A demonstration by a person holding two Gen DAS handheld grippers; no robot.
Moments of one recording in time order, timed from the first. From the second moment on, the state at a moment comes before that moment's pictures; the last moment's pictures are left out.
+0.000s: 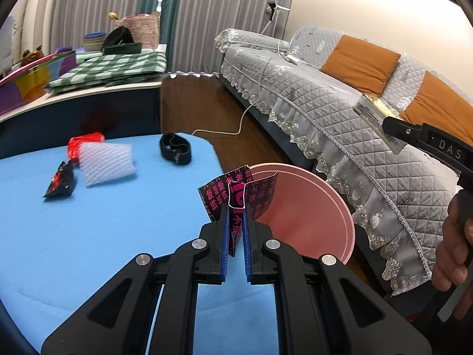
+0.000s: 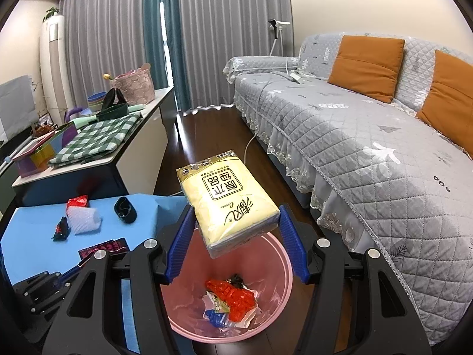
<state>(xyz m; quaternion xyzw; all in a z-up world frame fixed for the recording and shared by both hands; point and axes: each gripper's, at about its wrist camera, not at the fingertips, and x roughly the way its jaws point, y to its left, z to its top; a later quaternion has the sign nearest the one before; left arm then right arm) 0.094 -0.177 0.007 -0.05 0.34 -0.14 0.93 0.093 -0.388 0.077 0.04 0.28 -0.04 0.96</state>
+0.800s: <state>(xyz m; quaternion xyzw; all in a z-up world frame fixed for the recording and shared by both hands) 0.142 -0.234 0.004 -0.03 0.35 -0.16 0.92 0.128 -0.406 0.056 0.07 0.31 -0.05 0.95</state>
